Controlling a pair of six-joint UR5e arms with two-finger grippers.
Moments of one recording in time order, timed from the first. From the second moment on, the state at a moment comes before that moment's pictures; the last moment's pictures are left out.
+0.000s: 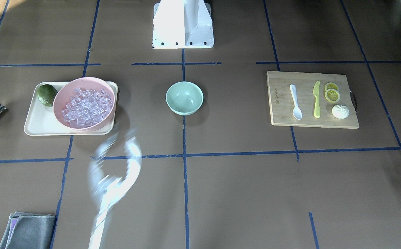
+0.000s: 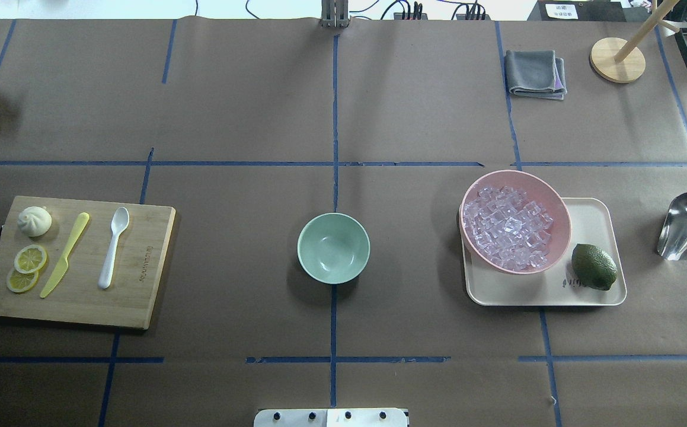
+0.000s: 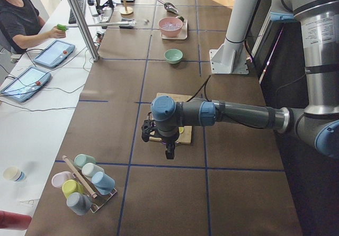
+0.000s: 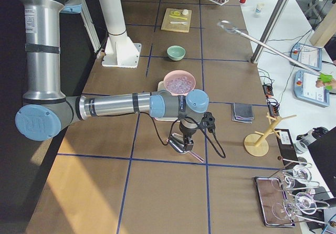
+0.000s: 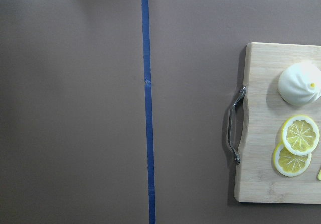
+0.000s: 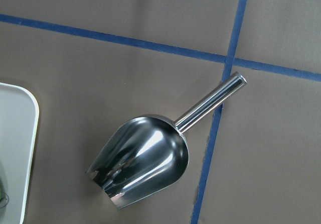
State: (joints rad) left arm -1.50 -1.36 -1.90 -1.42 -2.41 0.02; right arm 1.45 -1.61 1.74 -1.68 2.35 -0.08
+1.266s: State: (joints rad) left arm -1.50 -1.35 -1.93 -1.44 -2.40 0.06; right arm 1.45 -1.61 1.74 -1.68 2.39 -0.09
